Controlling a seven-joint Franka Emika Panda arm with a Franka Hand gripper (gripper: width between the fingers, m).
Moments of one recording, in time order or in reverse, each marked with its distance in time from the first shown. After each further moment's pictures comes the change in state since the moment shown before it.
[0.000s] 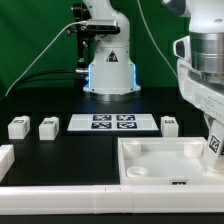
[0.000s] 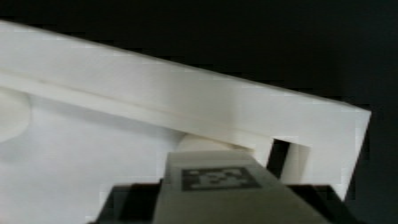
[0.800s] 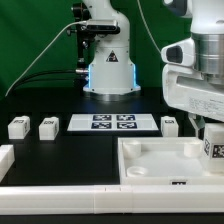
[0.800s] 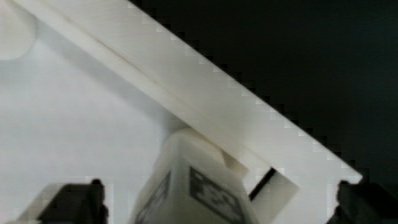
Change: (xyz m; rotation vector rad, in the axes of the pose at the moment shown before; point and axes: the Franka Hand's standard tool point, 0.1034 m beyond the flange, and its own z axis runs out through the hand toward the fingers) arm -0.001 0.003 0.004 -0.008 0.001 -0.497
